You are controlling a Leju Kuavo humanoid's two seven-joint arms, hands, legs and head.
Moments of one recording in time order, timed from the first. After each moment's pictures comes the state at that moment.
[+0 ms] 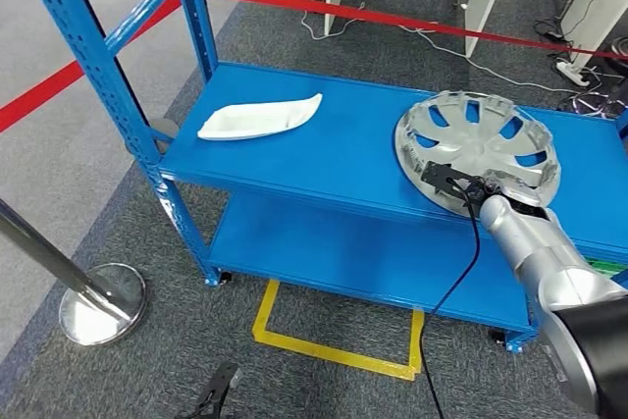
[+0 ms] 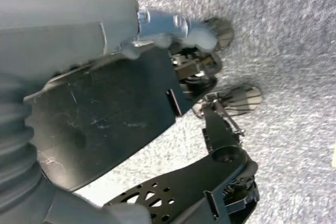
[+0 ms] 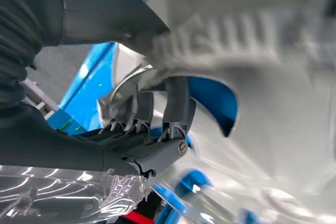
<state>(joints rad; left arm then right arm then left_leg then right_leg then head) -0.18 -0.30 0.75 -0.22 -0.98 -0.09 -0.05 -0.93 -0.18 0.35 -0.32 0.87 0.22 0.33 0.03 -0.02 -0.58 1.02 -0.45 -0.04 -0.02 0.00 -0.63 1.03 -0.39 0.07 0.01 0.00</state>
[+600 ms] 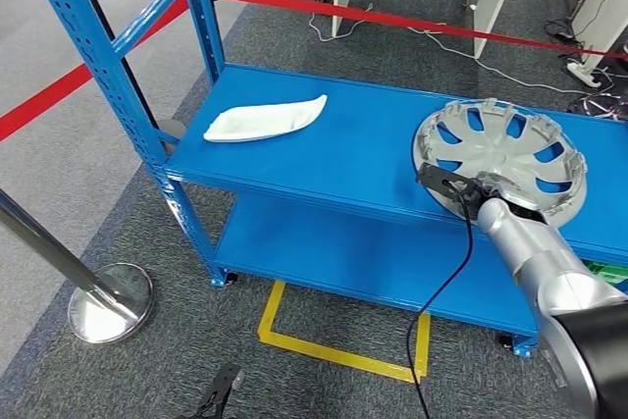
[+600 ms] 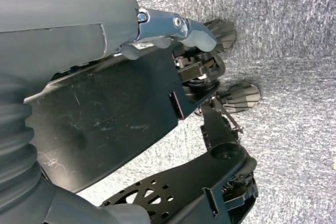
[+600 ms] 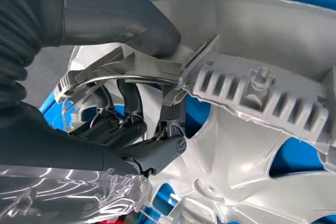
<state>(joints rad) -0.18 -0.30 0.75 -0.22 -0.97 -0.09 -0.05 -0.93 -0.17 0.34 -0.33 0.87 0.22 0.30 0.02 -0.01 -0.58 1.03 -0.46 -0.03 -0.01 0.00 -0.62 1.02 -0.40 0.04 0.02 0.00</state>
